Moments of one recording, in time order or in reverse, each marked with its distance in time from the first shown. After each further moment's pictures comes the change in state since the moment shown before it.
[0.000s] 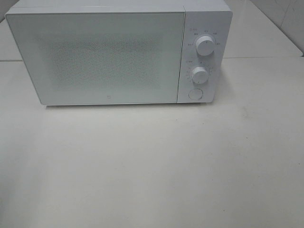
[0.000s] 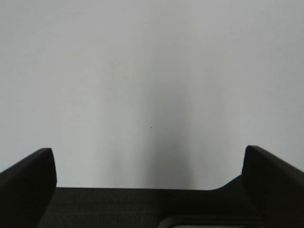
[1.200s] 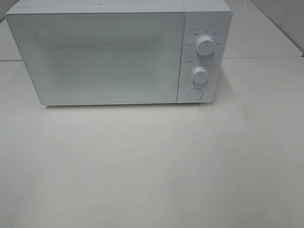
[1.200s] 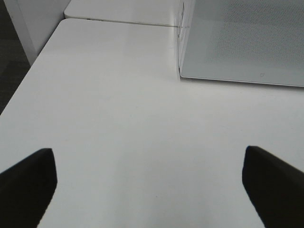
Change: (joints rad) left arm 0.078 -0.533 0.023 -0.008 0.008 0.020; right arm 0.000 0.000 0.000 0.000 0.000 0.000
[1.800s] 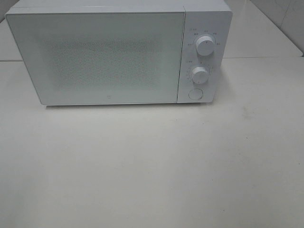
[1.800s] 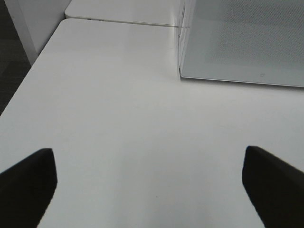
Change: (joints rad) left arm 0.002 0.000 0.000 0.000 0.000 0.000; right arm 0.000 0.178 -0.022 -0.007 -0.289 -0.001
